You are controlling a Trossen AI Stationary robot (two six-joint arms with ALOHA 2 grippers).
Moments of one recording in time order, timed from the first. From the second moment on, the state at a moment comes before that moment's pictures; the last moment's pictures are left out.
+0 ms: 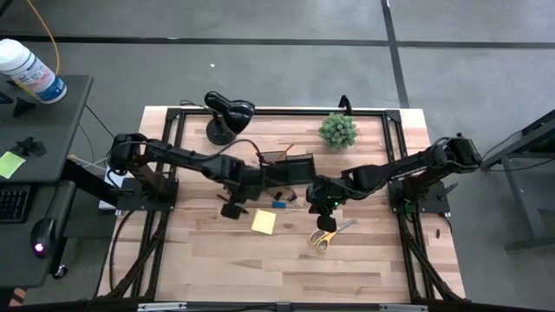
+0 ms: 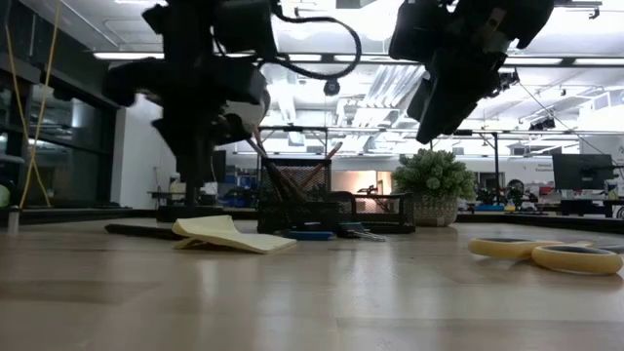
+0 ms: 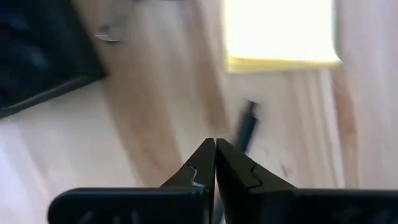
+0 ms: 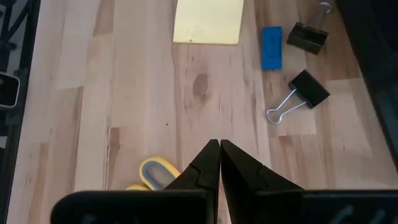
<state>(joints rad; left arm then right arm) 0.09 1.67 1.09 -0.82 0.09 0.24 0.17 1.48 0.92 -0.36 -0.11 0.31</state>
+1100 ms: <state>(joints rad) -0.07 1.83 1.09 -0.76 0.02 0.26 0.18 1.48 0.92 -0.32 -0.12 0.26</state>
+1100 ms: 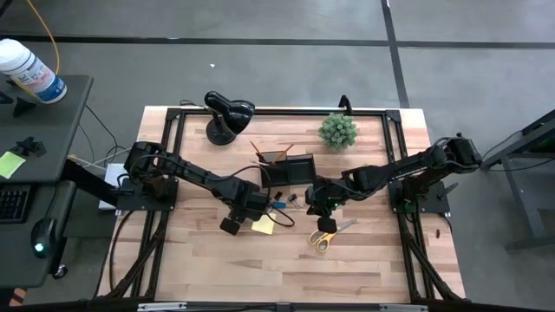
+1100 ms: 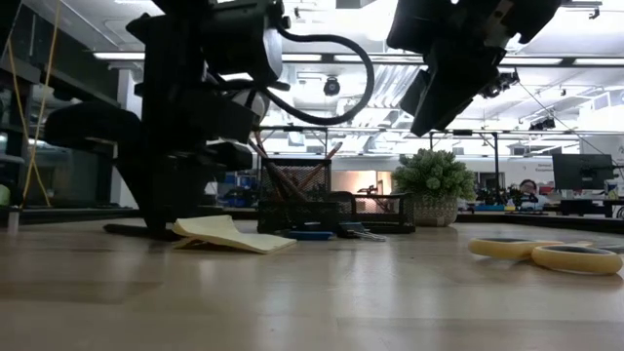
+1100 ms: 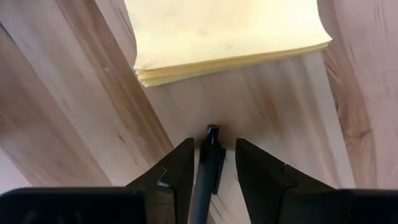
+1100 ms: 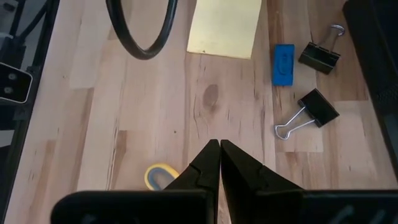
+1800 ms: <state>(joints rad) -0.07 1.88 1.09 -0.75 0.01 0.31 0.18 1.48 0.92 -0.32 -0.11 0.29</state>
